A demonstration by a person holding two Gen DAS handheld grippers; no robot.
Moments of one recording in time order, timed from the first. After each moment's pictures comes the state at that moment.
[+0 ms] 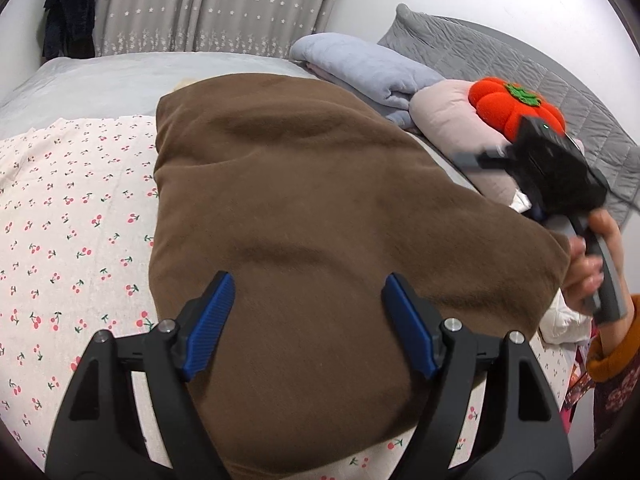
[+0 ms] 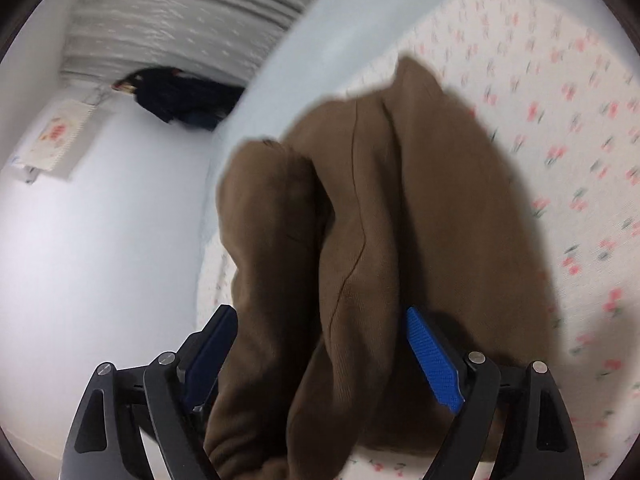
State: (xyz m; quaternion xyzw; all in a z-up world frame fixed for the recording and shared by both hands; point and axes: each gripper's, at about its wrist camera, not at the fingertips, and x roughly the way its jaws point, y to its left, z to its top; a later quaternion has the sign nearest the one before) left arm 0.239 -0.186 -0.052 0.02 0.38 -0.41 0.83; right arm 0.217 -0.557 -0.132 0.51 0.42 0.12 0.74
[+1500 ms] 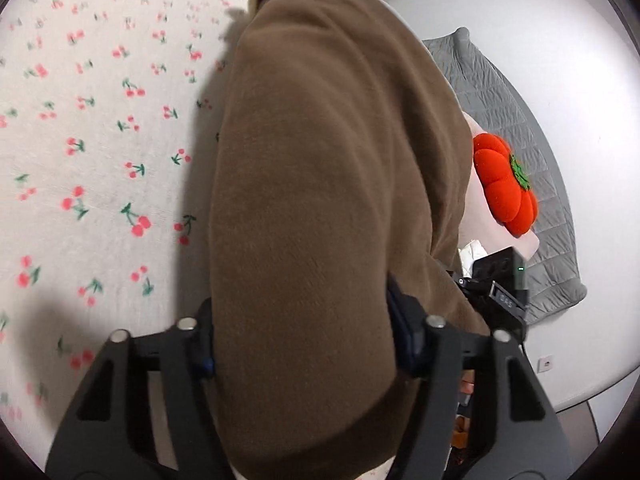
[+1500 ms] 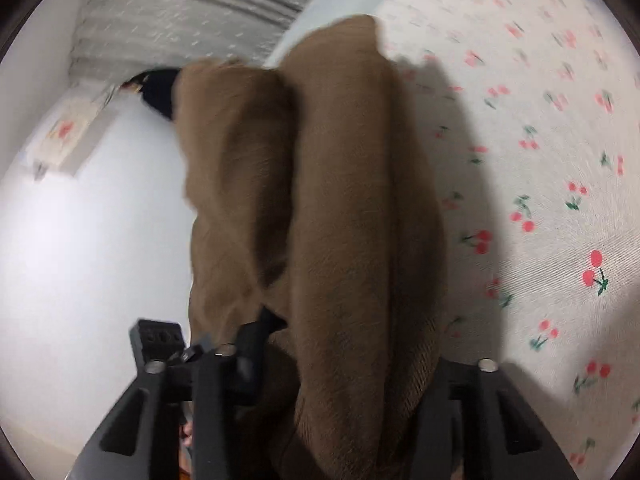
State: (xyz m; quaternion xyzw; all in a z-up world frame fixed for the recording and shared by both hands) left arm 0.284 -0.174 -0.105 -0.21 0.55 -0.41 0.70; right arm 0.124 -0.563 -0.165 0.46 0.41 0.09 0.79
